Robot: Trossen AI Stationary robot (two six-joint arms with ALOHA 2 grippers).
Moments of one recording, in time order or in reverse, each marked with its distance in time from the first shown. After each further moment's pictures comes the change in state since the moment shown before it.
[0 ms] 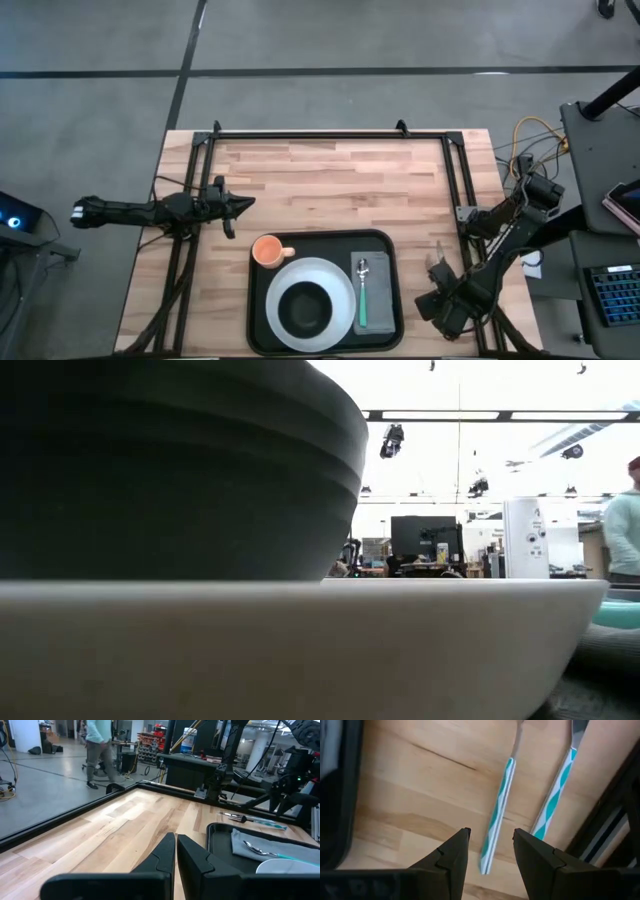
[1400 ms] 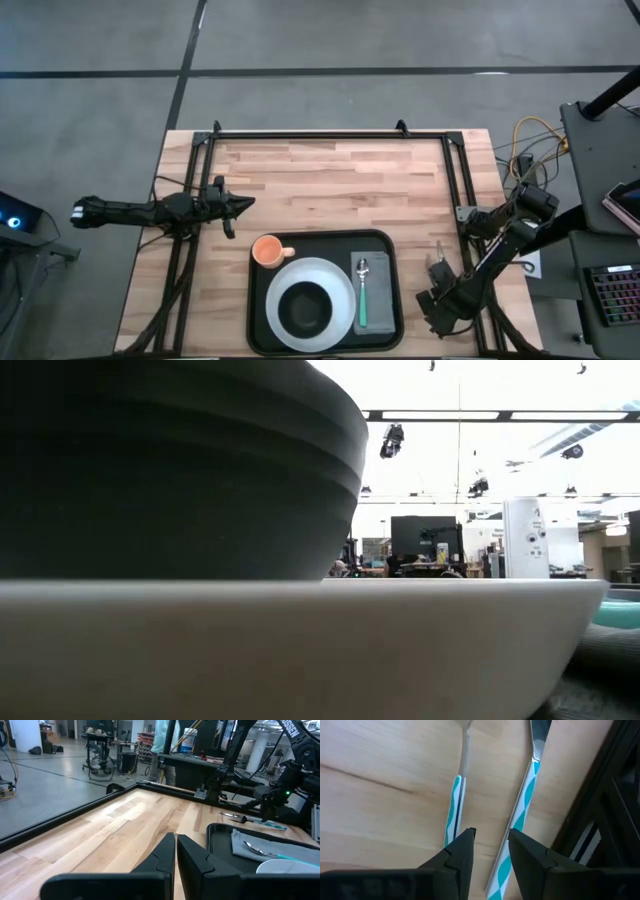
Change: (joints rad) left arm 0.000 0.000 0.000 0.004 -0.002 -0.001; right arm -0.006 0.113 -0.070 -0.012 -0.090 -0.005
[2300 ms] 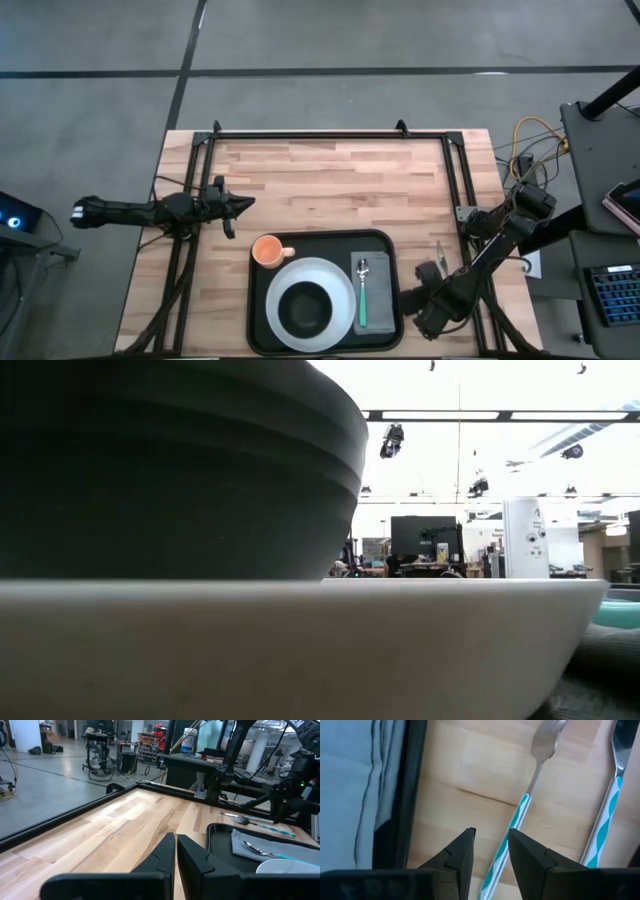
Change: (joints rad) left arm 0.000 0.000 0.000 -0.001 0.000 0.000; right arm -0.082 0.000 0.138 0.024 0.214 0.027
